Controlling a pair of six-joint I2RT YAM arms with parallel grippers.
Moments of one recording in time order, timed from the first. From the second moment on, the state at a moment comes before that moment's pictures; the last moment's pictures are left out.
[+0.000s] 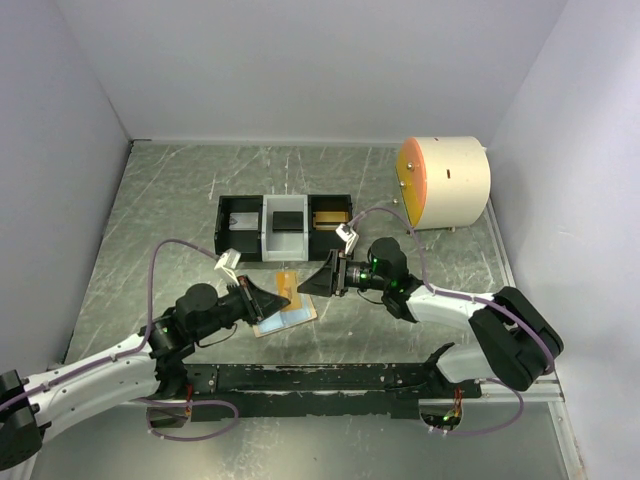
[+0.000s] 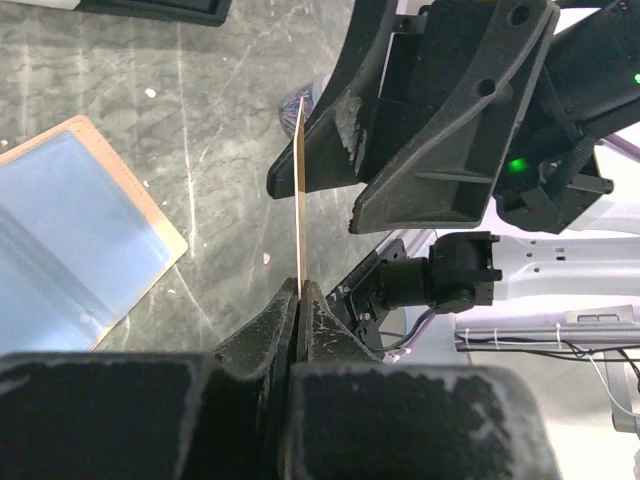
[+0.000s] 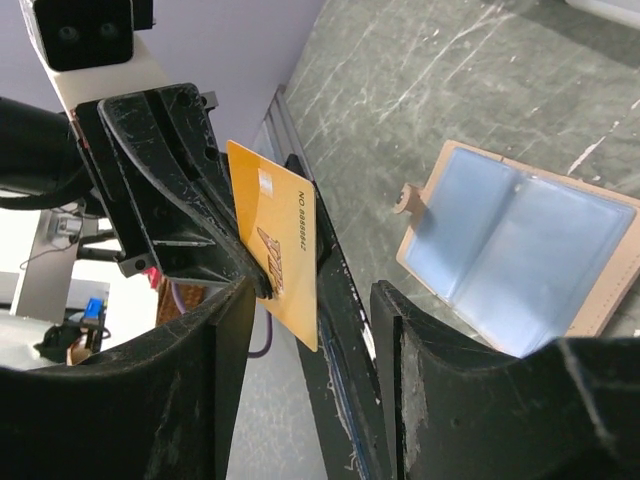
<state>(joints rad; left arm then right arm) -0.92 0.64 0.22 0.22 0.02 -1.01 0.66 1.34 0.43 0.70 -0.70 0.90</state>
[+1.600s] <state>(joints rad) -0.92 0.61 0.21 0.41 0.13 -1.00 0.67 1.35 0.45 0.98 -0.88 1.05</state>
